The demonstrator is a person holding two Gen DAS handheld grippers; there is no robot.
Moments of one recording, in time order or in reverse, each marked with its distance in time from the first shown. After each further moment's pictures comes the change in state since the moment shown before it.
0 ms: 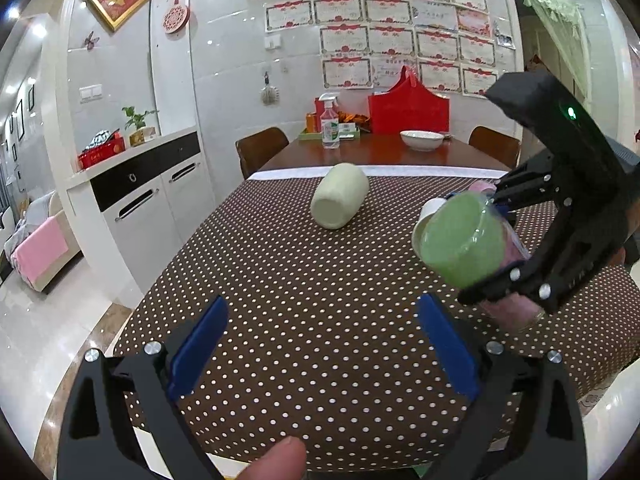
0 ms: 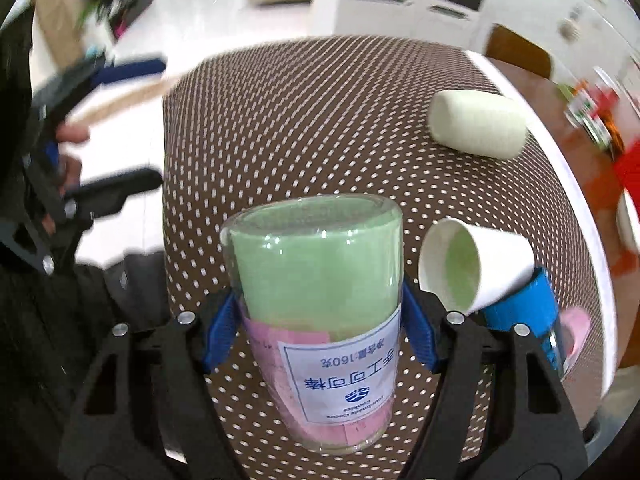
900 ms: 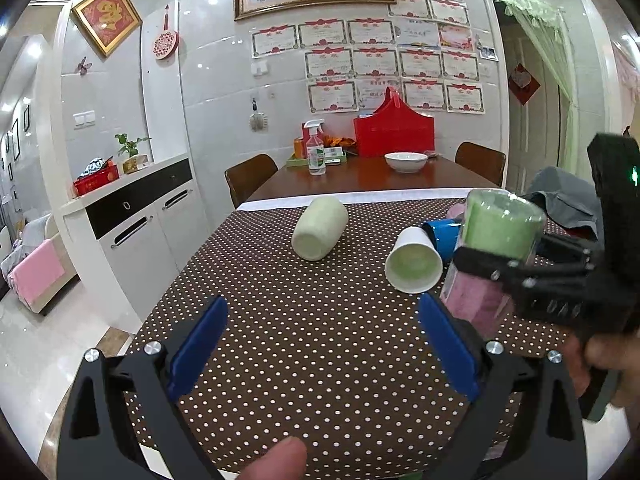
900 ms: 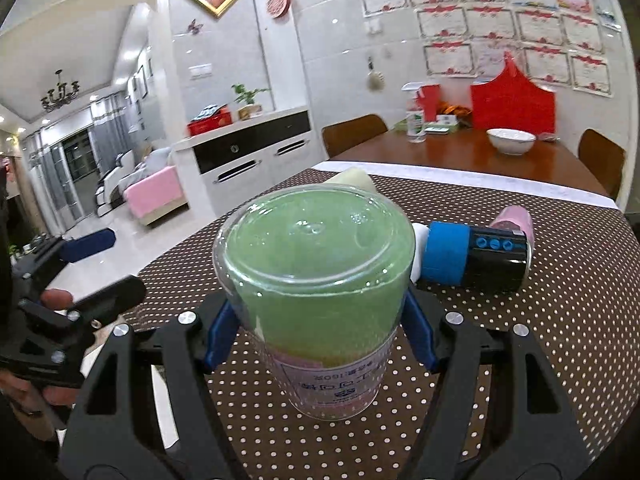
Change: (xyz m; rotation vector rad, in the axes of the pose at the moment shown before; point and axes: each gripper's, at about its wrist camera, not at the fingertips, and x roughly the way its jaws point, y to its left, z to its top) left arm -0.023 -0.023 0.019 0.034 -0.074 -0.021; right arm -0.051 0.035 -0.081 0.551 -0.642 -0.295
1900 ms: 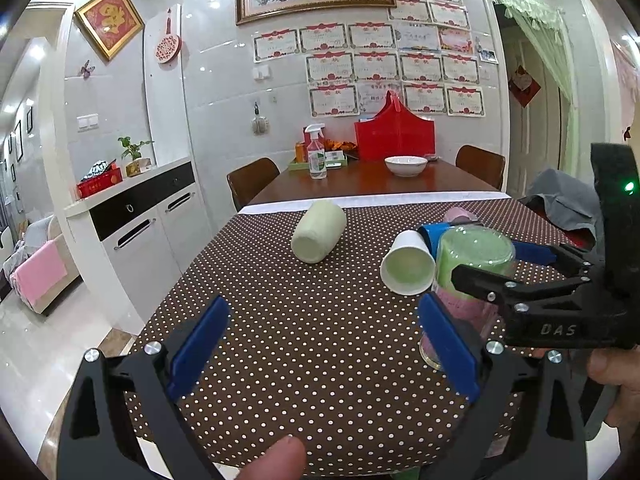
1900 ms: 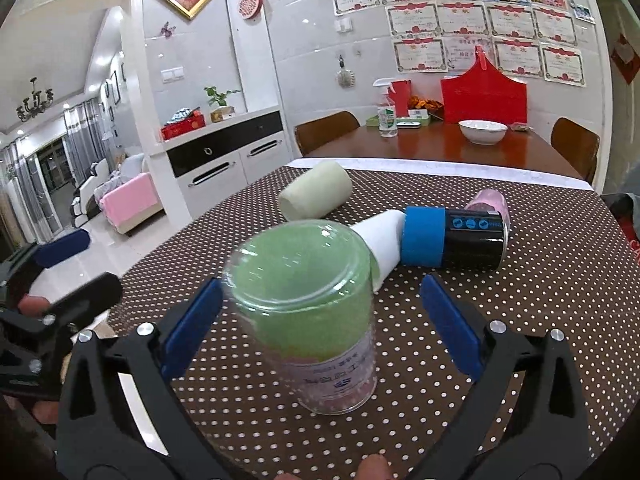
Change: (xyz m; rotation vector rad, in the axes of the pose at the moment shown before) left arm -0.014 -0.003 0.002 0.000 -0.018 0.012; right arm -0.016 0.003 -0.006 0.055 0.005 -0.076
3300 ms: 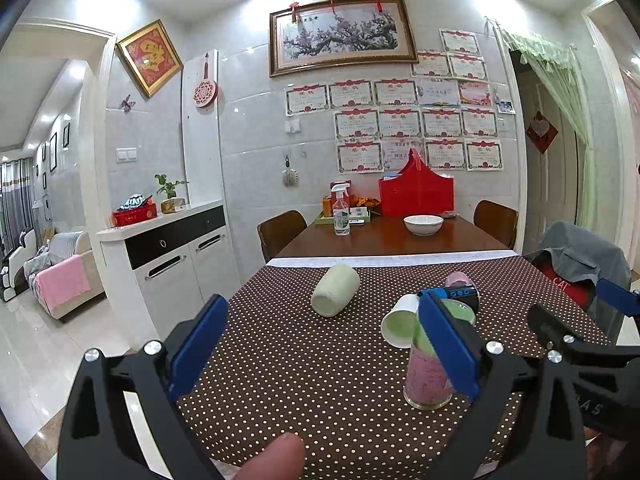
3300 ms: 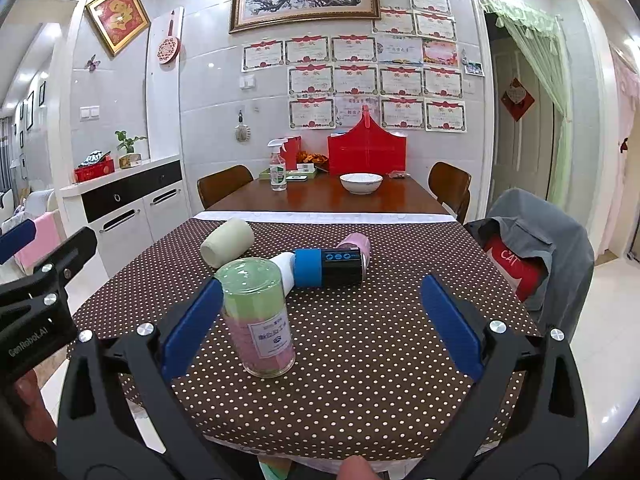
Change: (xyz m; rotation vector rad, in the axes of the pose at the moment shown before) left arm -0.088 -0.014 0.028 -0.058 -0.182 0.102; right arm -0.125 0.052 -0.007 0.032 -0.183 -0.458
